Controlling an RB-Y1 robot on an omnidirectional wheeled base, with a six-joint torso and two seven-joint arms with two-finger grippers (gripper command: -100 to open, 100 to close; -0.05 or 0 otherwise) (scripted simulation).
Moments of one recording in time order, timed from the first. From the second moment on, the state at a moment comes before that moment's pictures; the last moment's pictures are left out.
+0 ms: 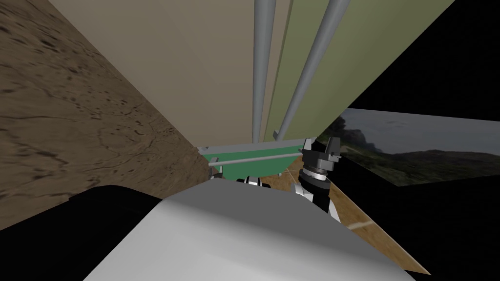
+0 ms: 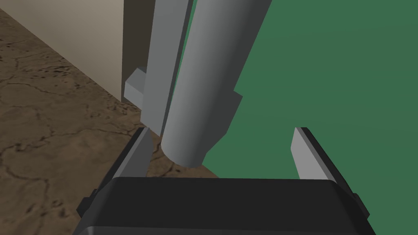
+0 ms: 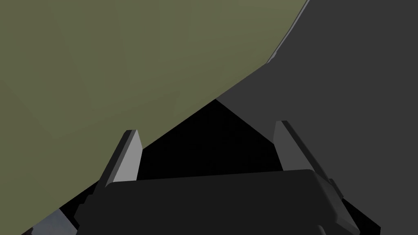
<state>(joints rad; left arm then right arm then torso) 0.33 0.10 0.01 -0.80 0.23 -1.62 0.36 0.53 0.04 -0.03 -2.32 0.12 -0.64 -0.17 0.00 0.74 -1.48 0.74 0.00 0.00</state>
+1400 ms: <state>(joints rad) 0.30 0.13 0.03 -0.86 0.25 -1.55 0.38 0.53 0.04 -0.03 -2.32 0.12 -0.64 -0.17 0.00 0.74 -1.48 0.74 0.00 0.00</state>
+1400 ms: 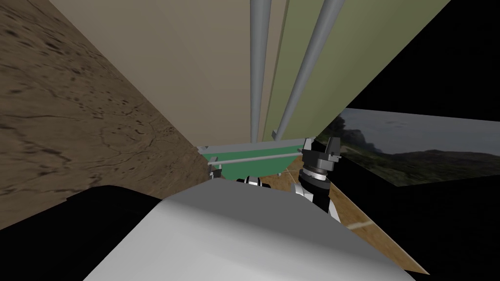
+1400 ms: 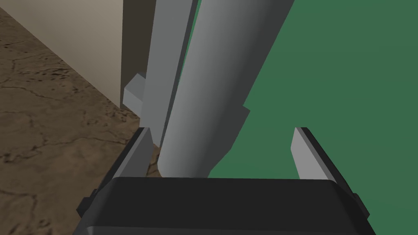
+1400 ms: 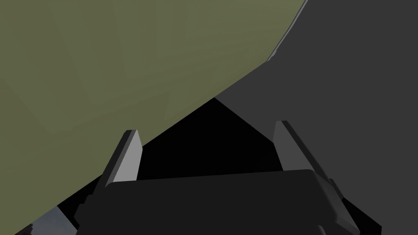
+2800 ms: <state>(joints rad) 0.28 0.17 0.05 -0.95 0.27 -1.49 0.40 0.53 0.04 -0.03 -2.32 0.12 -0.64 -0.17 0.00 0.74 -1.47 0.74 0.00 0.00</state>
